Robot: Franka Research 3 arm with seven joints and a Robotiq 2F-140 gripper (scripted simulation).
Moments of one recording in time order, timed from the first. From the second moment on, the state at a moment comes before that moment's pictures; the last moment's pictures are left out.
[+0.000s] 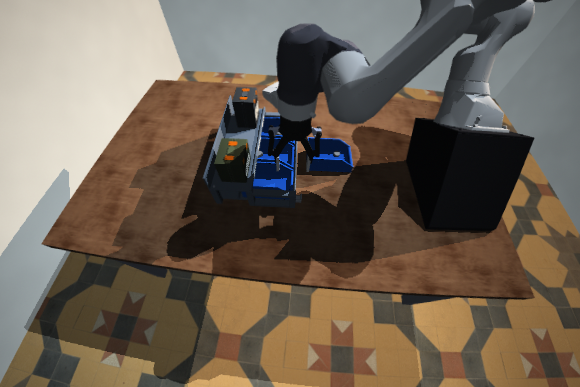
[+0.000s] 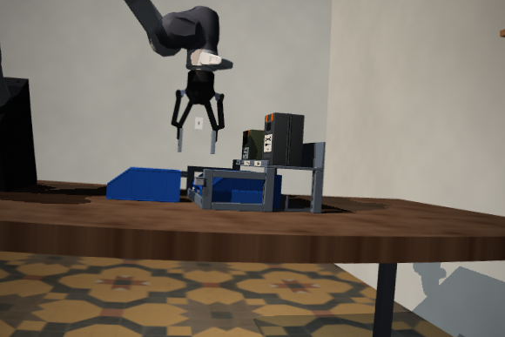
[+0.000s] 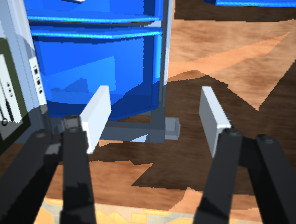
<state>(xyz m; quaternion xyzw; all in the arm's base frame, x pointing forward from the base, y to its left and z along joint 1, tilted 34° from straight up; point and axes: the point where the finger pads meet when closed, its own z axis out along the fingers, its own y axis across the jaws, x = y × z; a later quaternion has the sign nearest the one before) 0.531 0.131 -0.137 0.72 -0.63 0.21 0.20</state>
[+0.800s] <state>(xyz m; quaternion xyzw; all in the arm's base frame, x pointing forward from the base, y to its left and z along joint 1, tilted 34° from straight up) 0.529 0.114 -0.159 0.70 -0.65 0.21 0.21</state>
